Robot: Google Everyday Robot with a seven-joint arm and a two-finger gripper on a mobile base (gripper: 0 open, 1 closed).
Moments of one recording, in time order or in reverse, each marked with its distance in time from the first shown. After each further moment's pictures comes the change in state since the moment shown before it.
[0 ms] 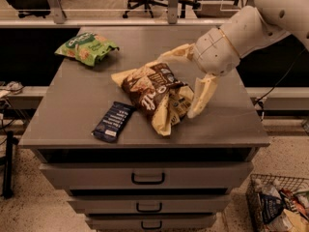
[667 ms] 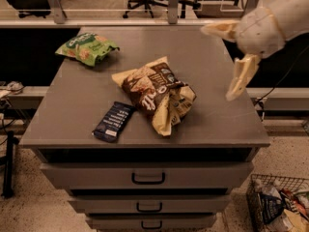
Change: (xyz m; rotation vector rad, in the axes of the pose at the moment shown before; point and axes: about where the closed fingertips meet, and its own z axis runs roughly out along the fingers) arm 0.045 -0.012 -0.084 0.156 0.096 0.144
